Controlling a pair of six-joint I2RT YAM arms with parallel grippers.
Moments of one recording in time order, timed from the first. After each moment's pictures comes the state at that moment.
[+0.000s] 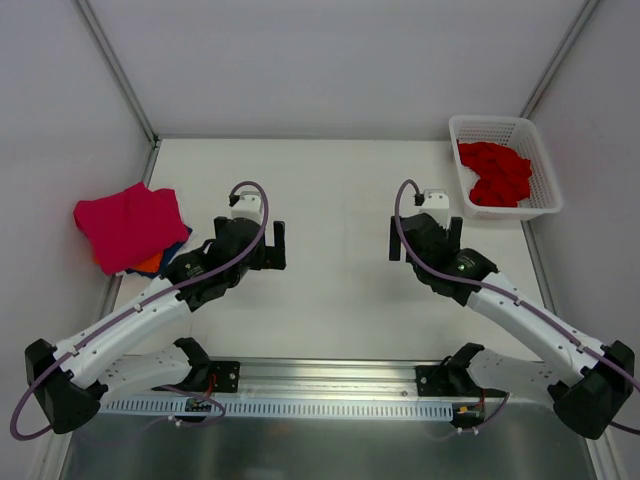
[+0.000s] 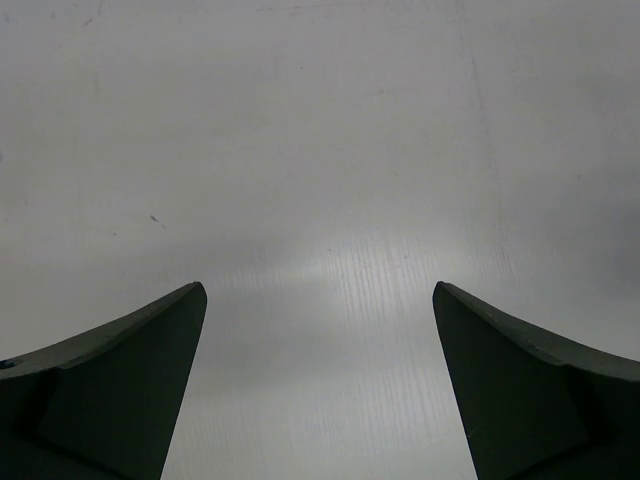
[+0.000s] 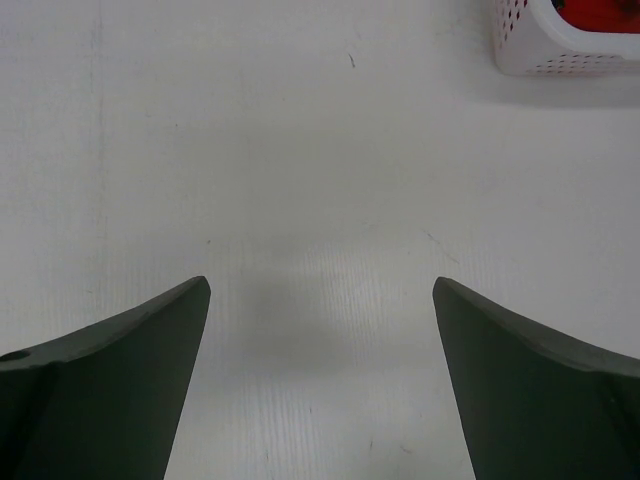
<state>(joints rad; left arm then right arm) -0.79 0.96 0.87 -0.57 -0.47 -0.46 0.75 1.05 0.90 -0.64 0.69 0.44</state>
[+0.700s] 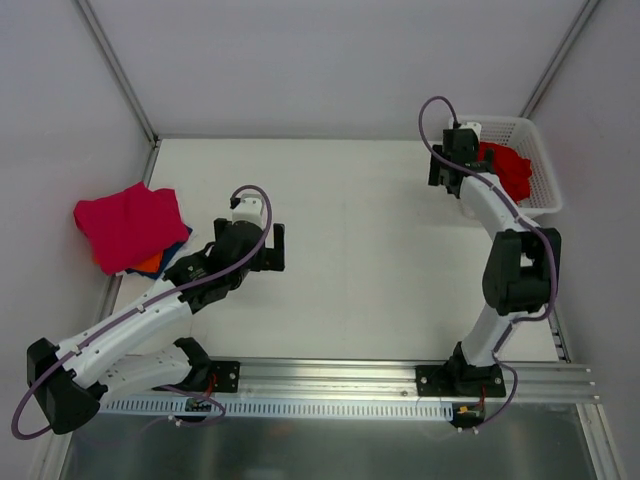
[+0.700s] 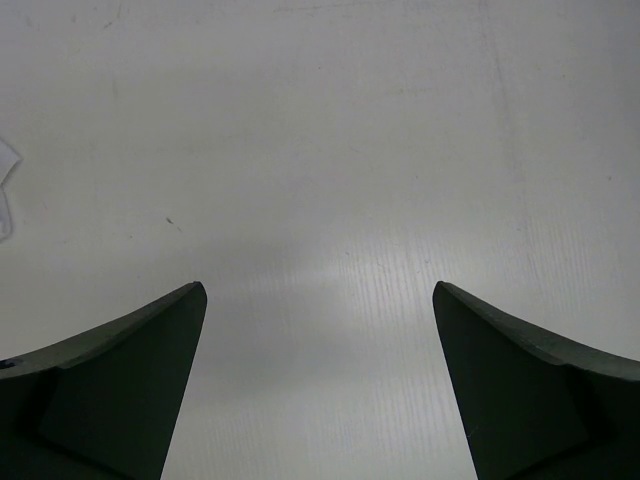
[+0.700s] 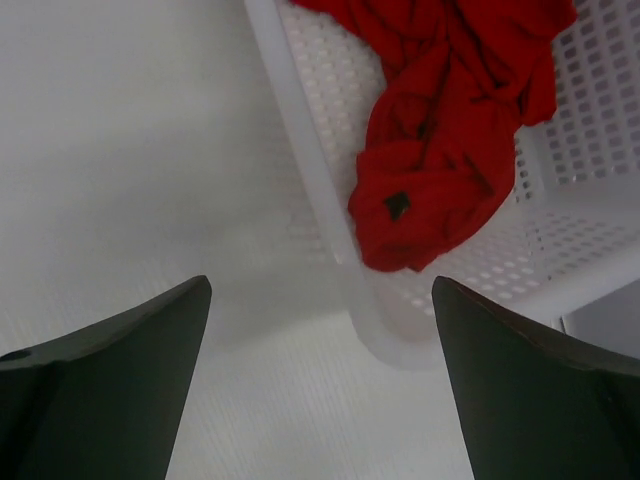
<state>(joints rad) -0.79 0.96 0.84 -0.53 -0.49 -0.44 0.12 1.75 1.40 -0.41 0.48 0.13</state>
